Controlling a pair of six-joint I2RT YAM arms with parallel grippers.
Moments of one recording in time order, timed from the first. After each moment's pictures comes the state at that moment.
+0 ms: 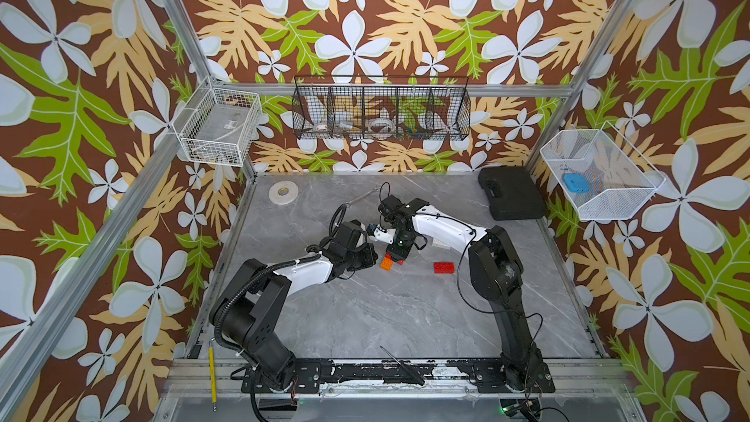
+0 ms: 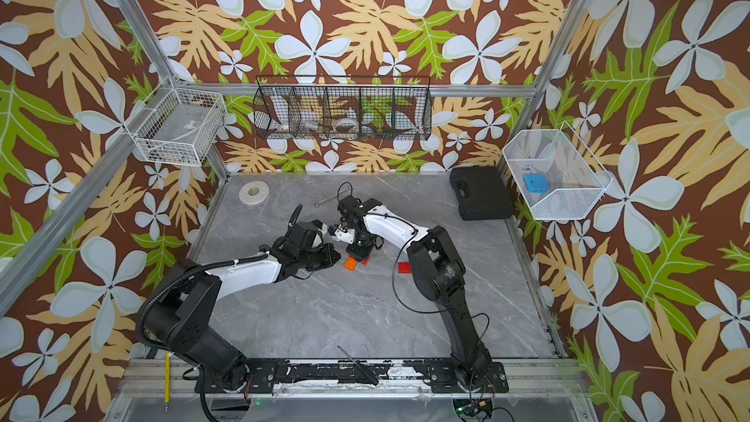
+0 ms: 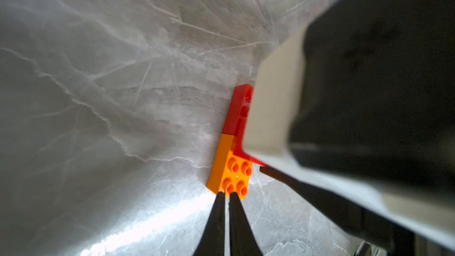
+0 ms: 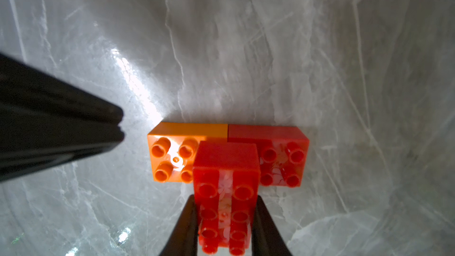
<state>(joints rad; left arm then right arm) -0.52 1.62 0.80 0.02 0.26 -0.74 0.67 2.22 1.82 -1.06 -0.06 -0.45</state>
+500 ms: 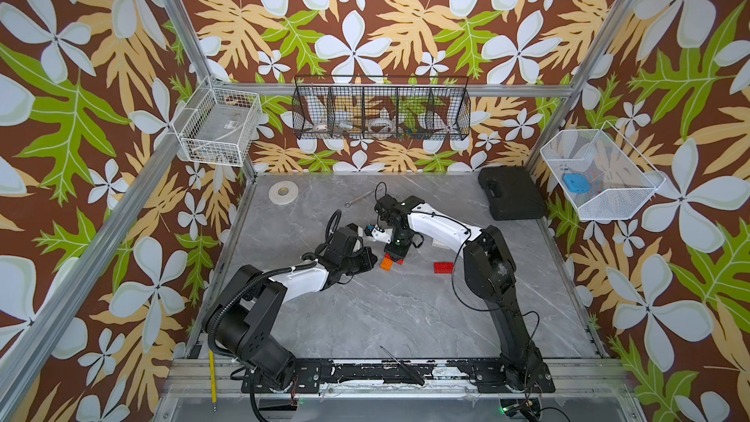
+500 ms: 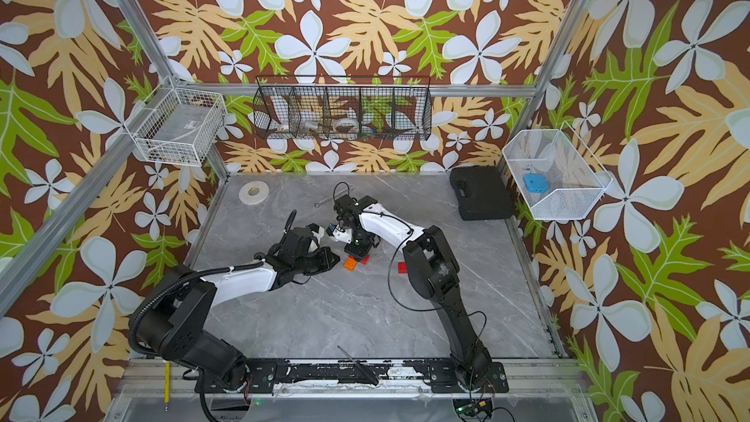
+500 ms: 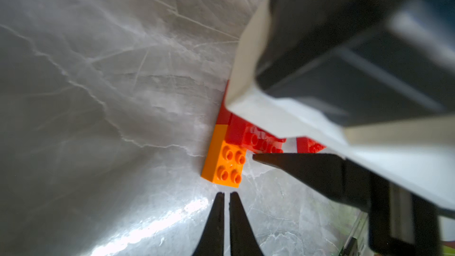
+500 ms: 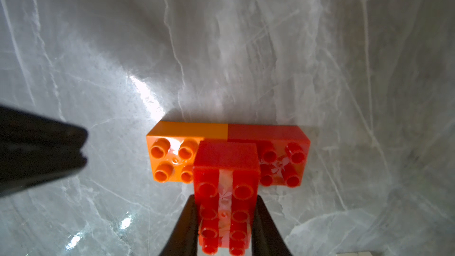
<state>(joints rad) -0.52 1.58 0.69 0.18 0.30 -0.79 0.69 2.26 1.92 -1.14 -0.04 -0.44</state>
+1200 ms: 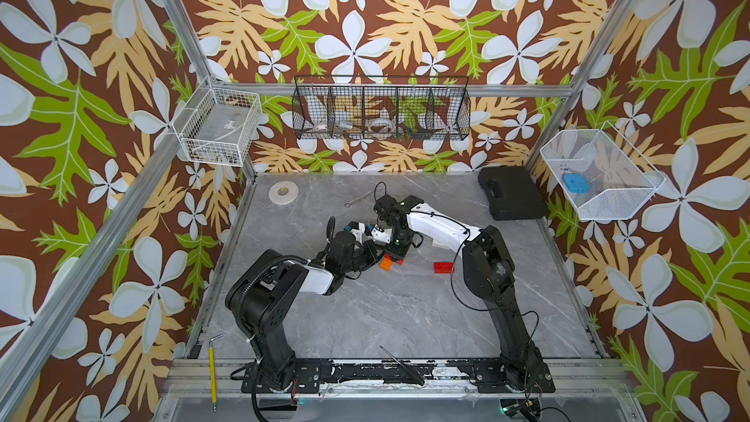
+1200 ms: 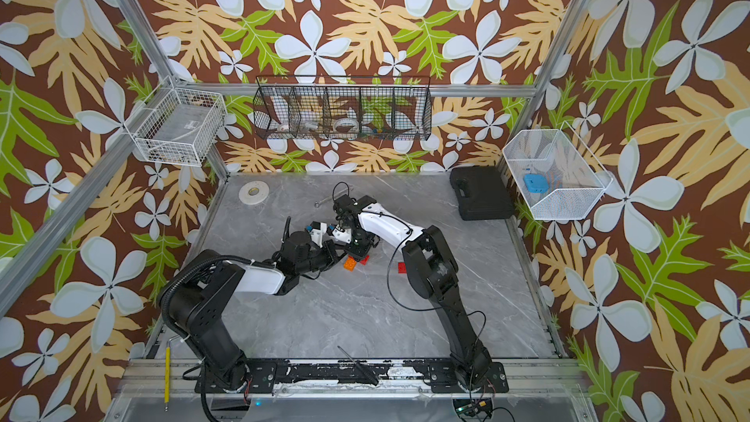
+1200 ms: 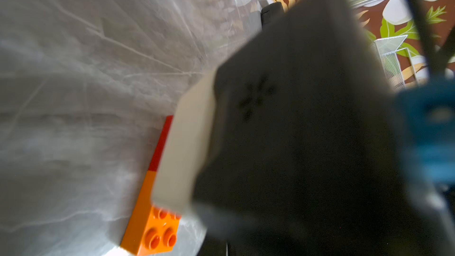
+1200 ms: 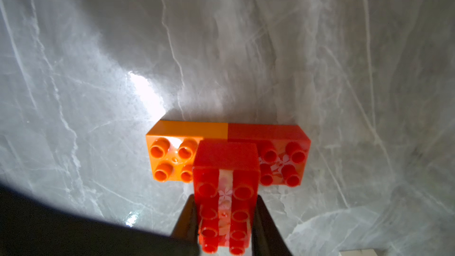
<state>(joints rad) -0.52 1.76 0.64 0.73 0.39 -1.07 0.69 2.27 1.93 -1.16 -0.04 -0.42</state>
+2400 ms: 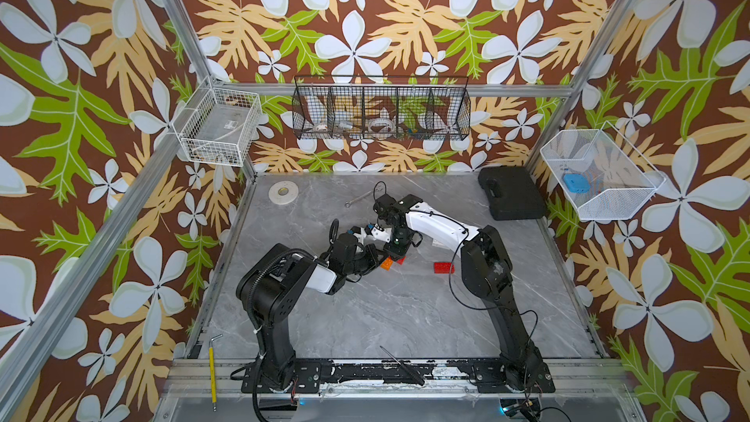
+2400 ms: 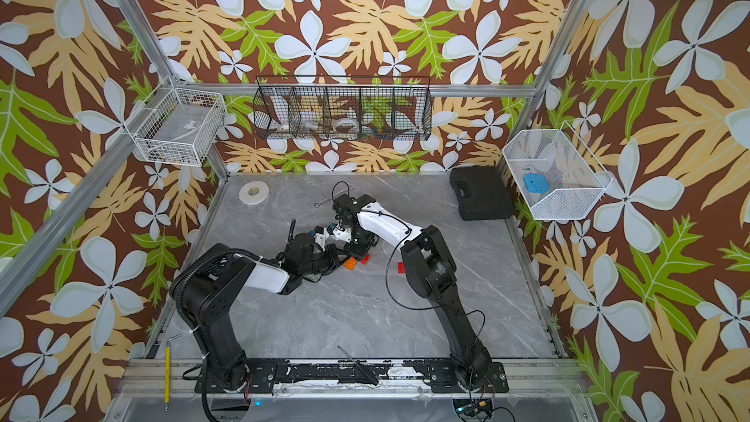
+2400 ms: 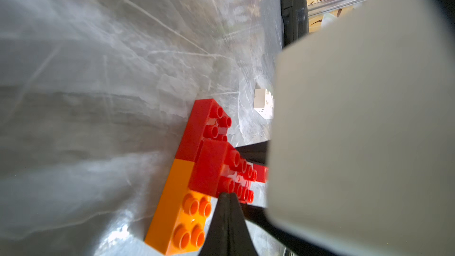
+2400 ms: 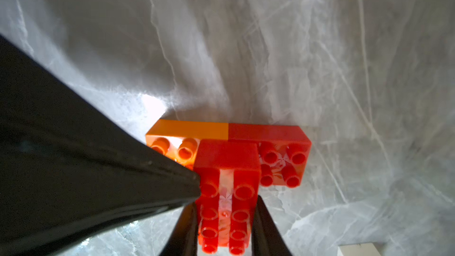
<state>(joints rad) -0.52 1.84 0.65 0.73 0.43 -1.07 0.69 2.29 1.96 -1.18 -0.03 -0.40</state>
